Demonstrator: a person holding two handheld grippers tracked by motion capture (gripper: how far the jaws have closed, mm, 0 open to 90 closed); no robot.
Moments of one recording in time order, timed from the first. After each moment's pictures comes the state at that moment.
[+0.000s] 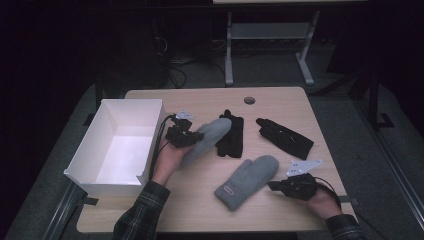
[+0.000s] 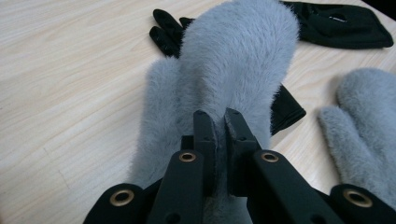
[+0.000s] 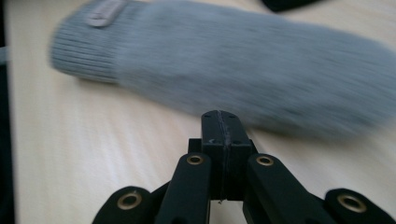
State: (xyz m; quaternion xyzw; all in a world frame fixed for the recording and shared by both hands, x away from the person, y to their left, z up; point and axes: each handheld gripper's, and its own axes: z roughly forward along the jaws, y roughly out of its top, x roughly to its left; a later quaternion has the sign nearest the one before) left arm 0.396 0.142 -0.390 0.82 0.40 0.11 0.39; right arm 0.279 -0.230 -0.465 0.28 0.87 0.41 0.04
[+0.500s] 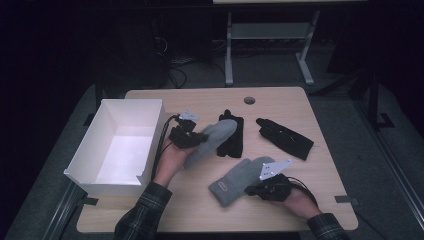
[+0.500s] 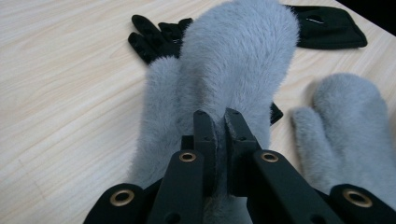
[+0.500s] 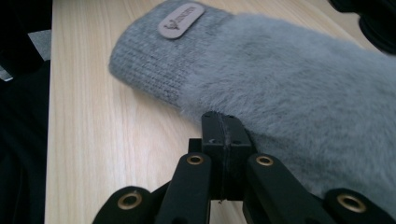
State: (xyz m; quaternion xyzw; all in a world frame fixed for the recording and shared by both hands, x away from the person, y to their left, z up) left arm 0.390 0.131 -0.384 0.83 0.38 0.10 0.39; right arm 0.285 -0.165 -0.469 0.22 0.89 0.41 0.00
